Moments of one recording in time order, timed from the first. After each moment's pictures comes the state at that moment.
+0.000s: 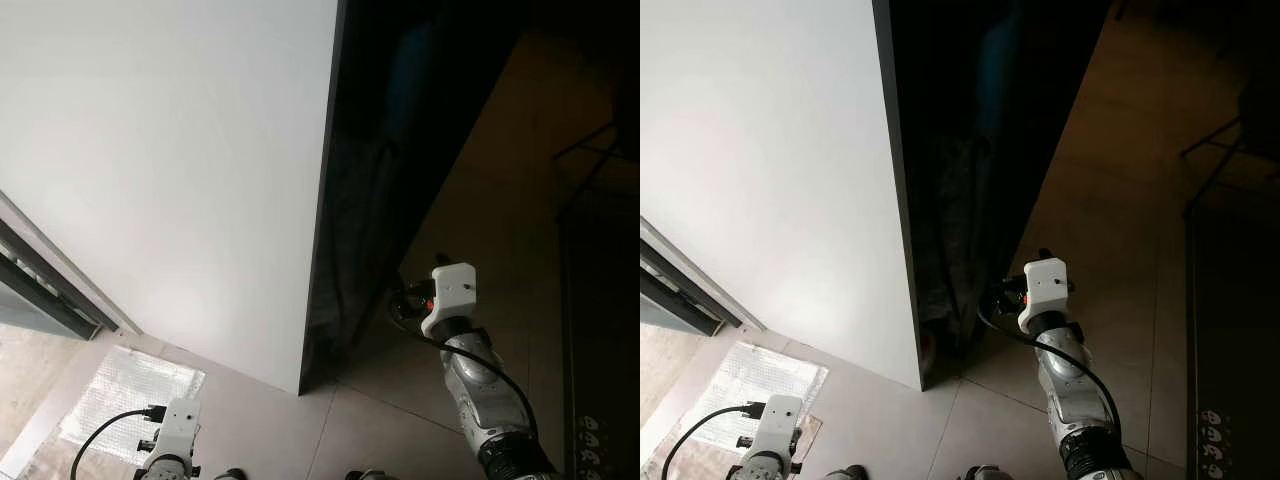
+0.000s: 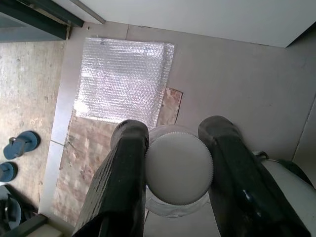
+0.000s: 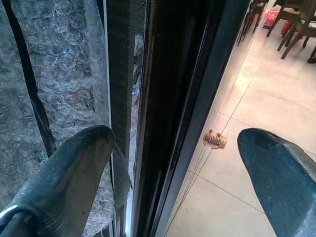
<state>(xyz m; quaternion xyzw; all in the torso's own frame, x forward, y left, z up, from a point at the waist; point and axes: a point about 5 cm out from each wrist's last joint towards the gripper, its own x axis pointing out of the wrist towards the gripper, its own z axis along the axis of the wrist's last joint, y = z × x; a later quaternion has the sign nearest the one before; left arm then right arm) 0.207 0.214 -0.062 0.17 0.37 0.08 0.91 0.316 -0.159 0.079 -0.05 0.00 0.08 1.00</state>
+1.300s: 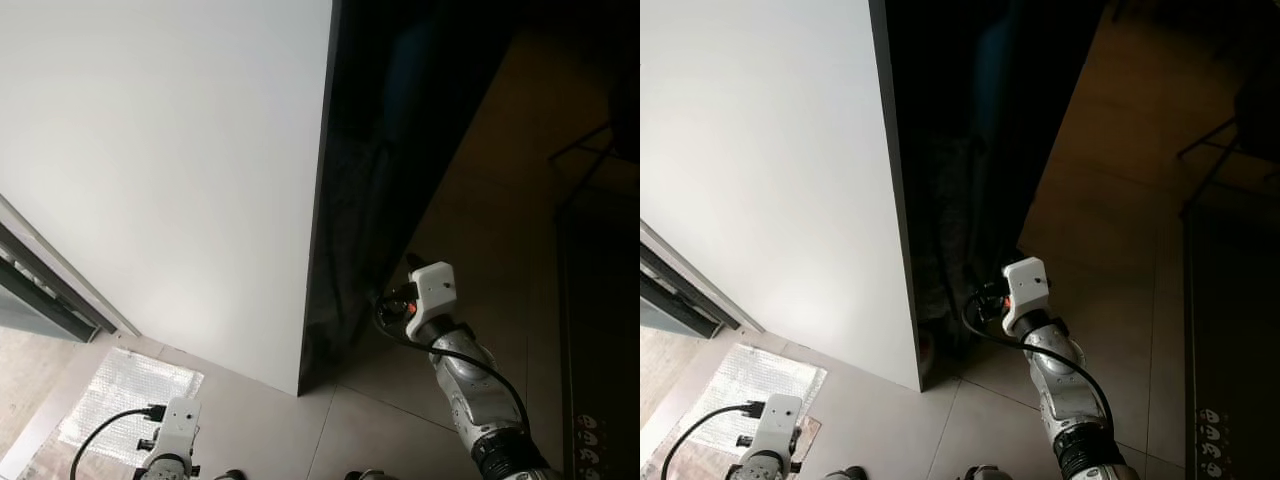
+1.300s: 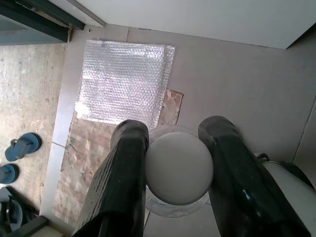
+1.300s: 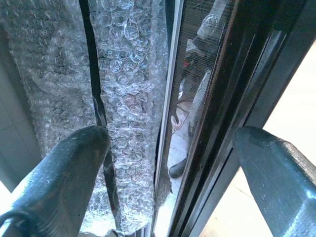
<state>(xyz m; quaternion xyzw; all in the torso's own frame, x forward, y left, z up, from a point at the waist) 0.208 0.215 -0.062 0.17 0.37 0.08 0.91 0.317 -0.140 0.081 -0.04 0.00 0.18 0.98</state>
